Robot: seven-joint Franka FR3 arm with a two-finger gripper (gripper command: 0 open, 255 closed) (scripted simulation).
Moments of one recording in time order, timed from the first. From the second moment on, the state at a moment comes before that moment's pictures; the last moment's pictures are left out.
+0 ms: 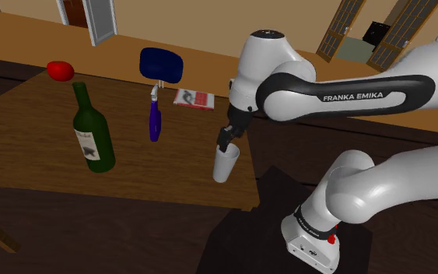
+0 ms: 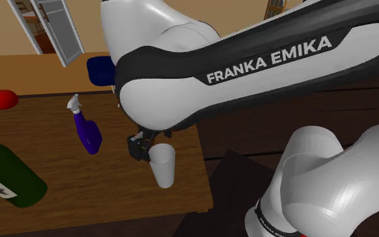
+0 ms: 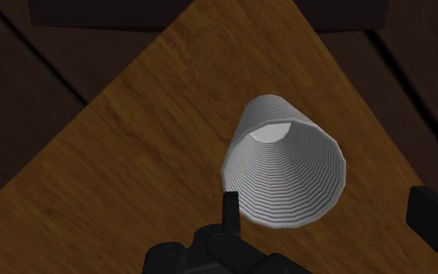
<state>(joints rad) 0.08 -0.64 0.25 -2.61 0.09 2.02 0.18</state>
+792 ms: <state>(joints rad) 0.09 -0.50 0.33 -2.70 0.08 2.24 0.23</state>
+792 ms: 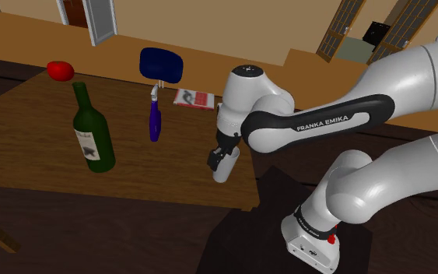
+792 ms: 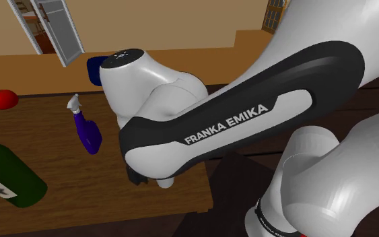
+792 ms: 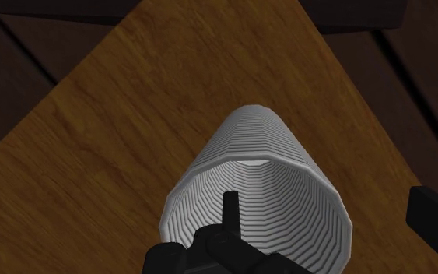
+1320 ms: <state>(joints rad) 0.09 -0.49 0.33 -2.71 0.08 2.25 0.23</state>
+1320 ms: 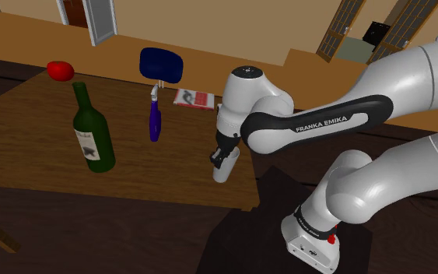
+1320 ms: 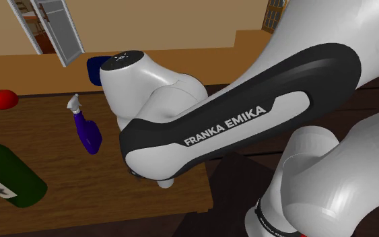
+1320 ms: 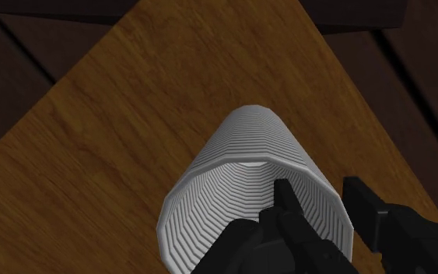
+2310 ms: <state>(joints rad) 0.09 -0.54 0.32 -2.66 0.09 2.16 0.22</state>
